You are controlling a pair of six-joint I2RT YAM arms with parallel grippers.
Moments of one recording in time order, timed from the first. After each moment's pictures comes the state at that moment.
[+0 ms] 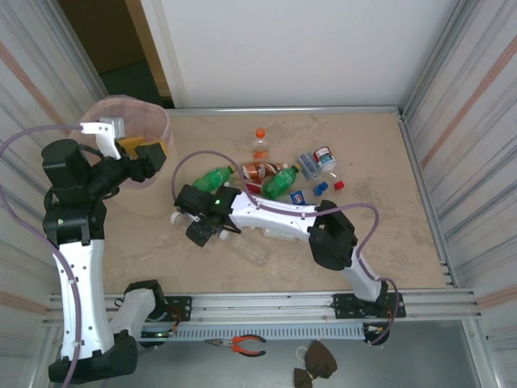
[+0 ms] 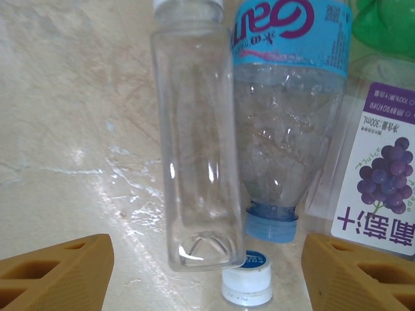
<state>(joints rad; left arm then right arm) 0.16 0.88 1.30 -0.64 0.69 -0.18 1.19 2.16 1.92 -0.90 0.14 0.18</state>
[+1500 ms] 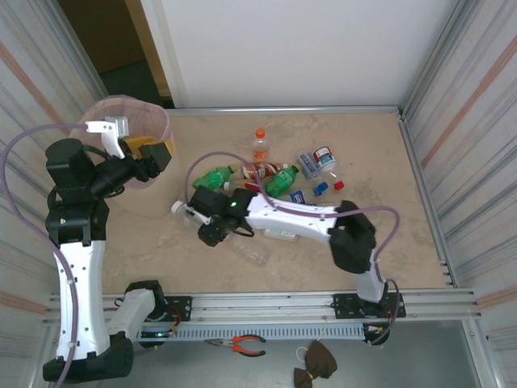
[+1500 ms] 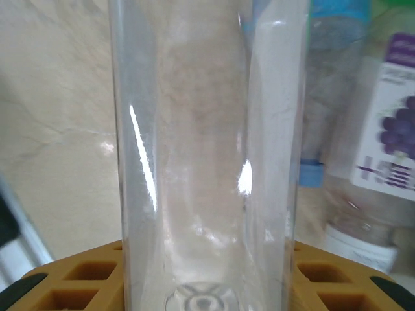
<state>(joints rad) 0.08 0.88 1.29 -0.58 0.72 -0.26 1.17 1.93 1.67 -0.79 0.03 0.22</state>
